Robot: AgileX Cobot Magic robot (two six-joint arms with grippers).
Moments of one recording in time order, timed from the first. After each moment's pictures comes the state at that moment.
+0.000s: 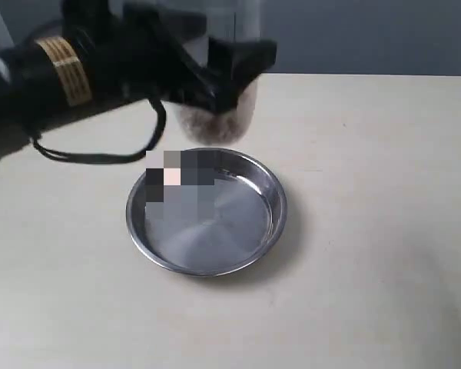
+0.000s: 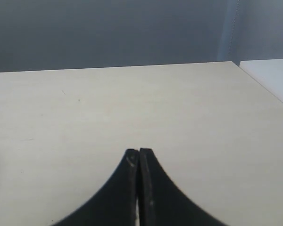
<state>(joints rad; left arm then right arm) -0.56 1.33 -0.79 0.45 -0.40 -0.51 -0.13 0.00 0.00 0.07 0.32 -0.04</state>
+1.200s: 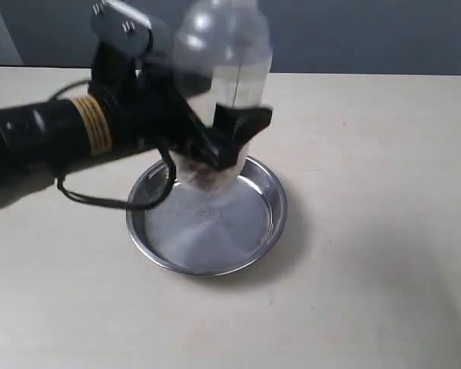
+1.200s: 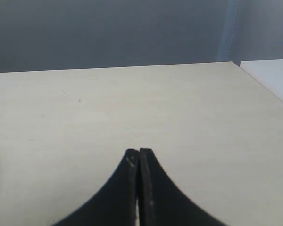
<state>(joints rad) -0.55 1.41 -0.71 0.47 -0.46 -0.49 -0.13 0.00 0.00 0.07 0.32 -0.04</state>
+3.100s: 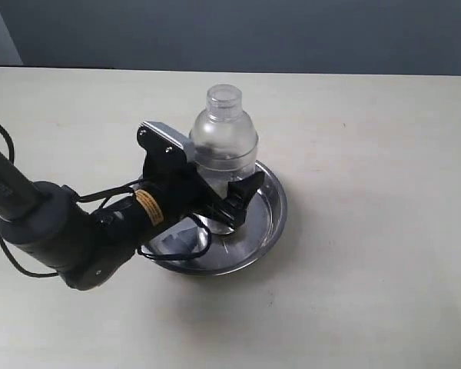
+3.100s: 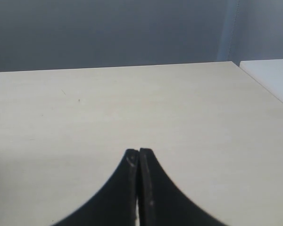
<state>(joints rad) -0.53 2.08 -0.65 0.10 -1.20 -0.15 -0.13 0.00 0.00 0.07 0.32 -0.04</state>
